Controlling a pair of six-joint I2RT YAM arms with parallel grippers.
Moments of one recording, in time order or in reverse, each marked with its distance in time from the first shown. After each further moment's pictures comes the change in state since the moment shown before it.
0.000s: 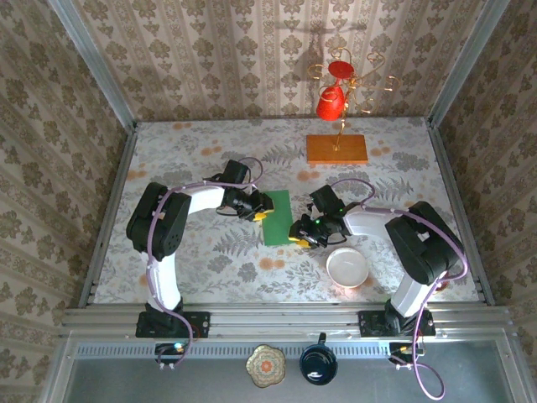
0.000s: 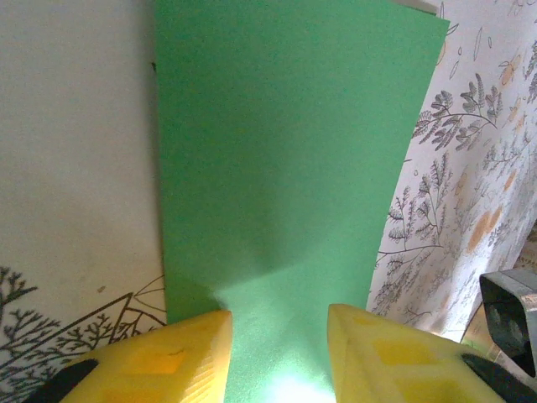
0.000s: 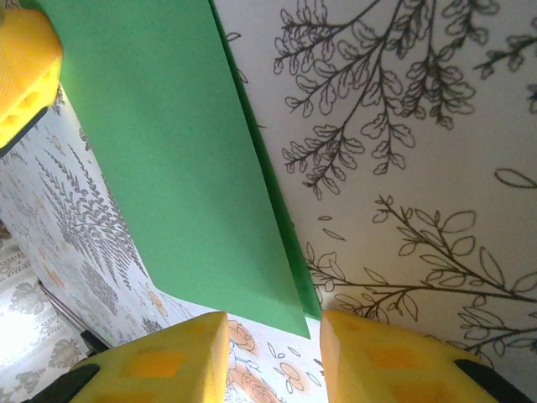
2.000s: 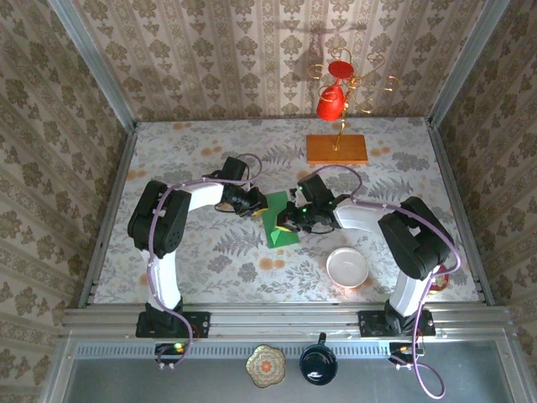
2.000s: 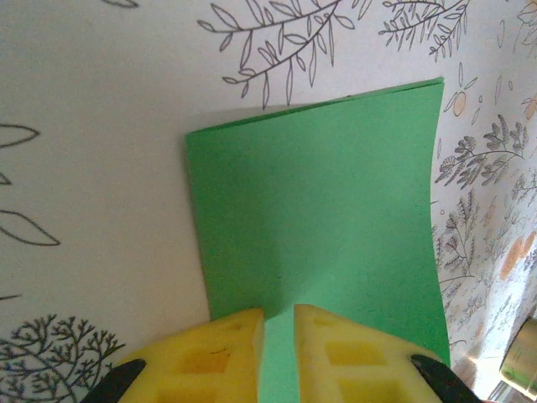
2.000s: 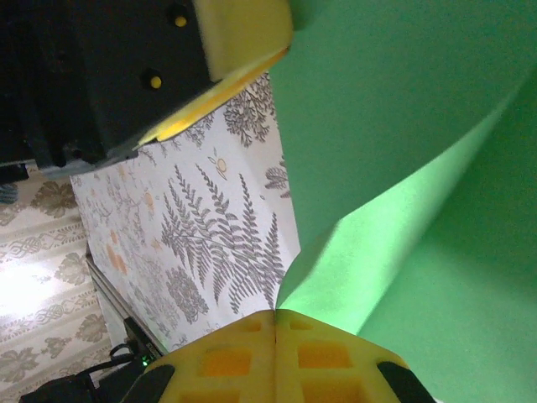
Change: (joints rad) left arm 0.016 0.022 0.043 -0.029 -0.066 0.075; right arm 0.051 0.071 0.146 0.117 -0.037 -0.045
